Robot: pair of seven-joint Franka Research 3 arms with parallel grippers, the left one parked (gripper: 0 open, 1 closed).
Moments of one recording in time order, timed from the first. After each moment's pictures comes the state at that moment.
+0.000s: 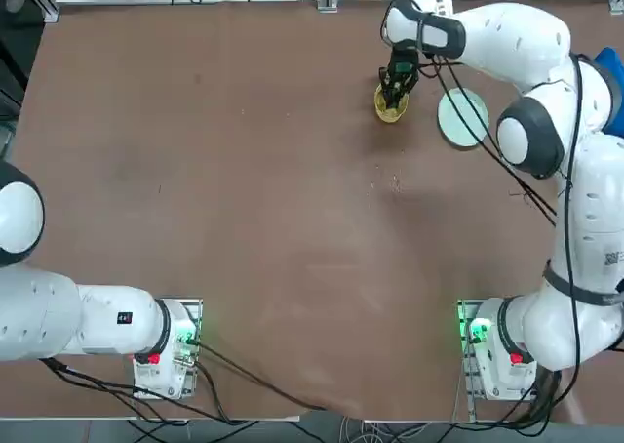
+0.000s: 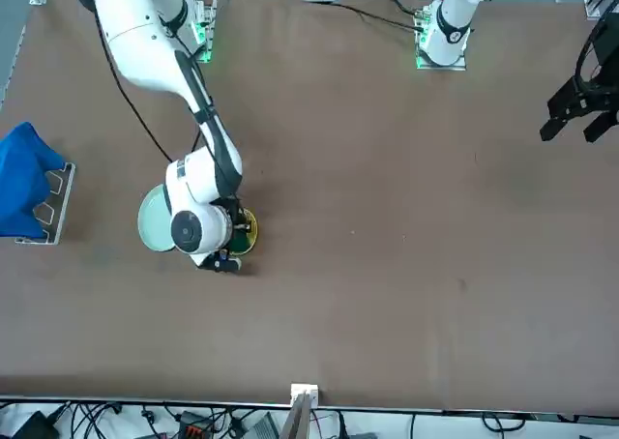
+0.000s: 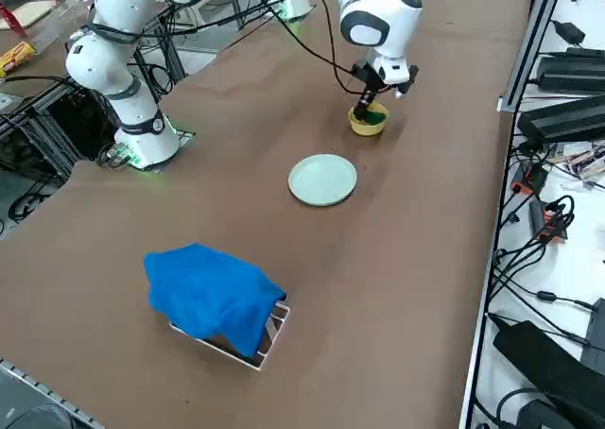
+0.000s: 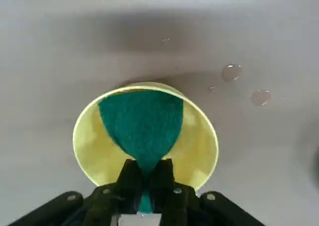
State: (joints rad) arm 0.36 0.79 0.03 -1.37 0.15 1.90 0.39
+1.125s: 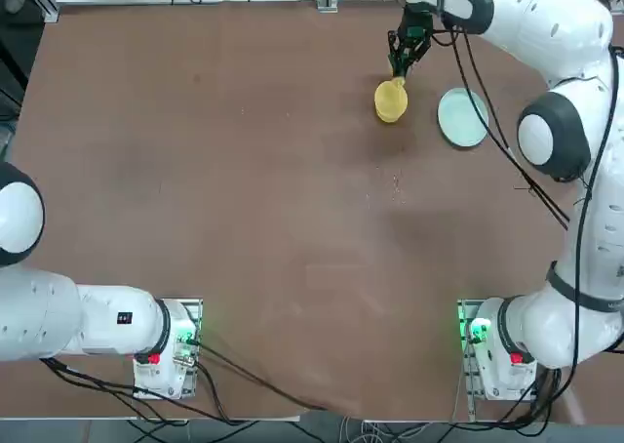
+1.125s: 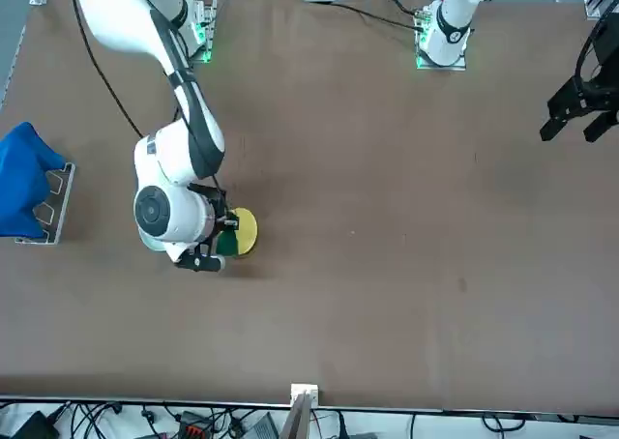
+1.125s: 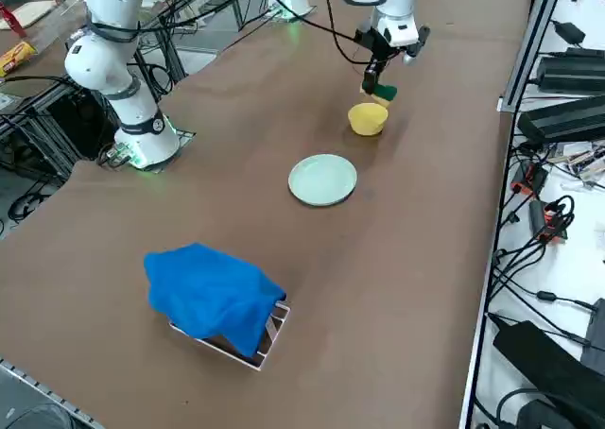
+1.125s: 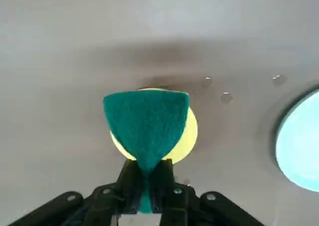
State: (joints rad) arm 0.33 0.65 0.03 -1.36 0.14 1.84 0.39
